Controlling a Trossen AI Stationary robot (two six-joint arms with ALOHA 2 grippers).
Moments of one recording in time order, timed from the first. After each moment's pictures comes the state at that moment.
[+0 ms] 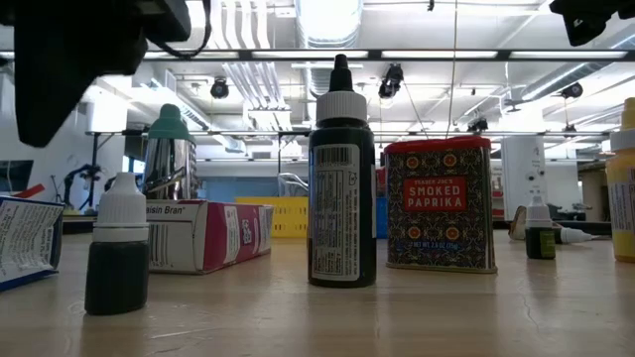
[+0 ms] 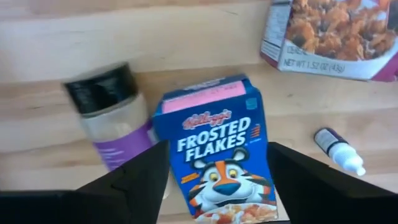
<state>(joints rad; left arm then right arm) -0.56 1.75 1.33 -0.99 0.11 -2.06 0.42 0.16 0.71 -0.77 0.50 0.10</state>
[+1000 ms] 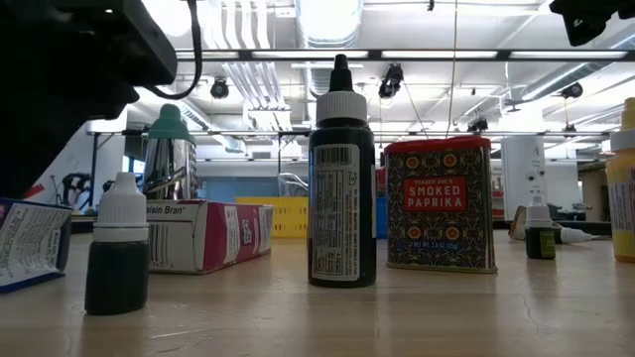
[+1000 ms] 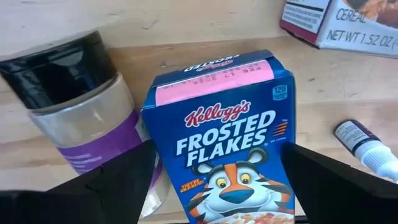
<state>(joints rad) -0.56 1.75 1.19 -0.77 0.19 -2.09 0.42 0.16 0.71 -0.77 0.50 0.09</state>
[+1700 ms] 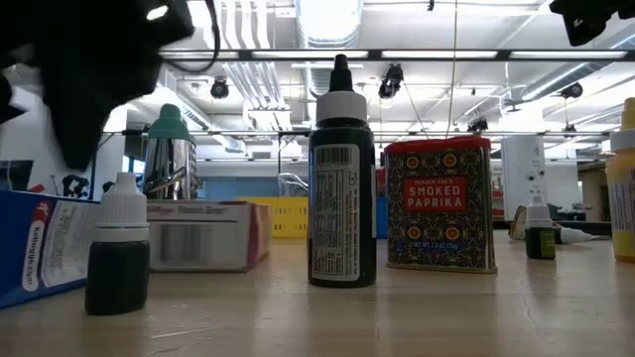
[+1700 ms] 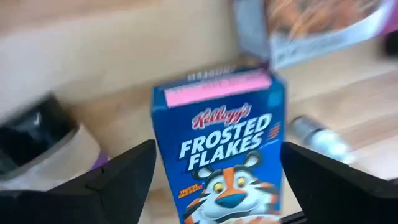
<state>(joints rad) -0.57 1.69 1.17 -0.72 0.01 -1.92 0.42 0.16 0.71 -0.77 0.50 0.09</state>
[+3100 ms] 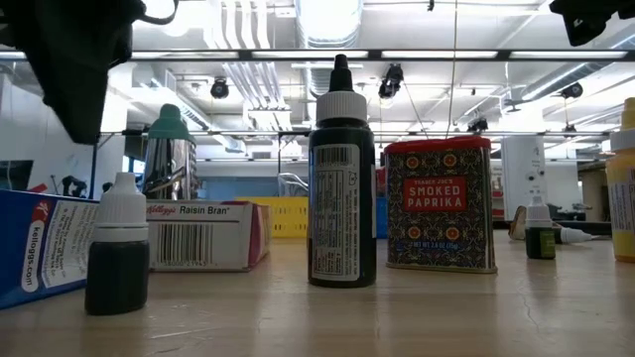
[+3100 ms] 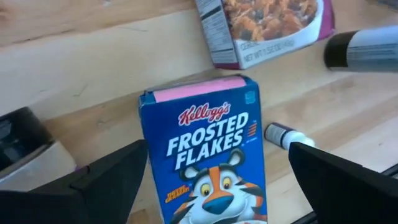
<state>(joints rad) -0.70 1.70 1.17 -0.69 -0.21 -1.99 0.42 0.16 0.71 -0.77 0.50 0.09</state>
